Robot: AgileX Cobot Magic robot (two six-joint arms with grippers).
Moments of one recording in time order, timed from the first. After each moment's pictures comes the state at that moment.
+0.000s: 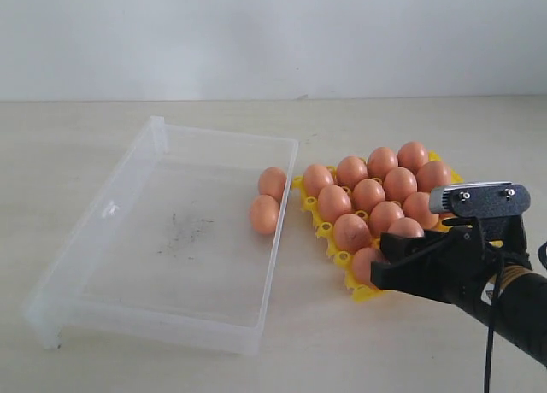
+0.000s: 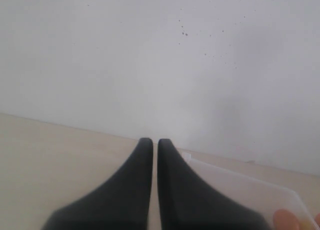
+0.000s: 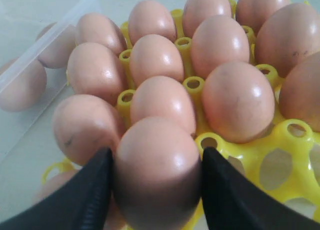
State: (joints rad) left arm 0.02 0.00 0.00 -0.40 0.00 0.18; right arm 0.53 1.74 -0.26 0.15 -0.91 0.18
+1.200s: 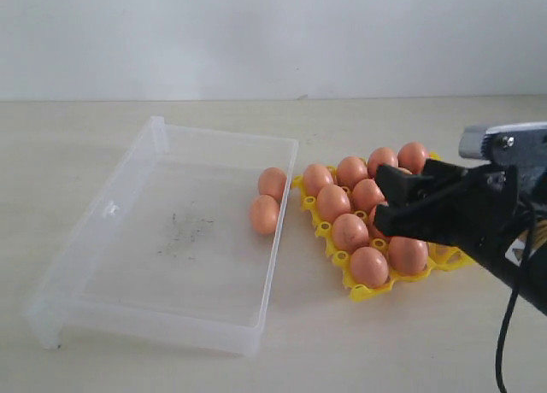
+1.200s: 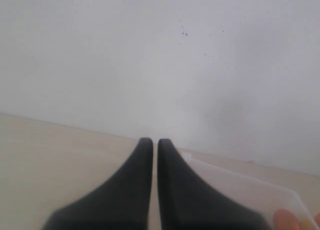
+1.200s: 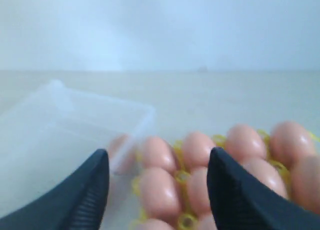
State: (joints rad) left arm 0.02 0.00 0.00 -0.40 0.00 0.18; right arm 0.52 1.49 -0.28 0.06 -0.96 0.18
